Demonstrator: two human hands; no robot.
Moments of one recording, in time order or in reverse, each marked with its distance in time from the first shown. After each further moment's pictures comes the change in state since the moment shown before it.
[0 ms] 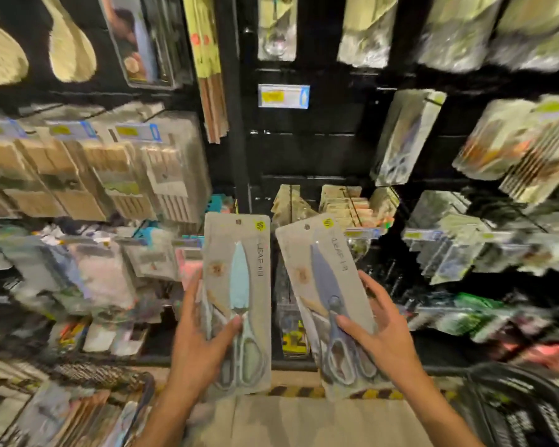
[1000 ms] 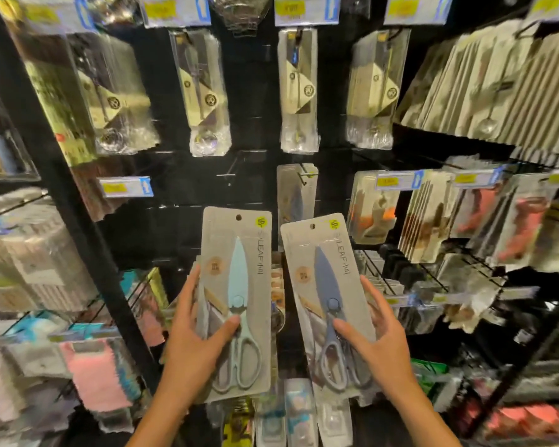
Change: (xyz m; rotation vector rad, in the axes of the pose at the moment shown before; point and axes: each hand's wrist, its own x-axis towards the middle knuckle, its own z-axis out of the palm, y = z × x) left_hand 0.056 0.154 0.279 -0.108 -0.064 0.213; right_hand 0.102 0.011 -0.280 0.097 0.229 -0.182
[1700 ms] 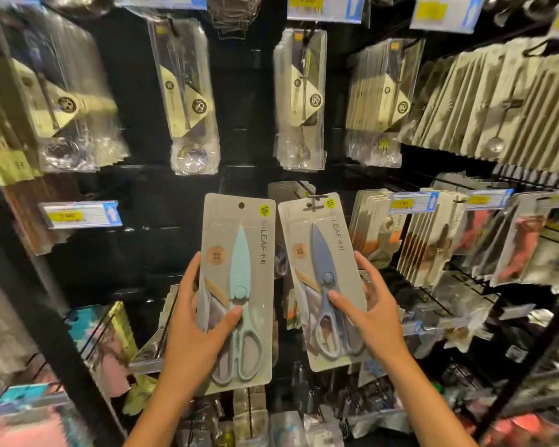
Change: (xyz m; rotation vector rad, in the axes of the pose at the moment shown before) left_hand 0.114 -0.026 0.012 -0.080 -0.078 0.097; right_hand 0.120 0.013 0.040 -0.097 0.105 -0.099
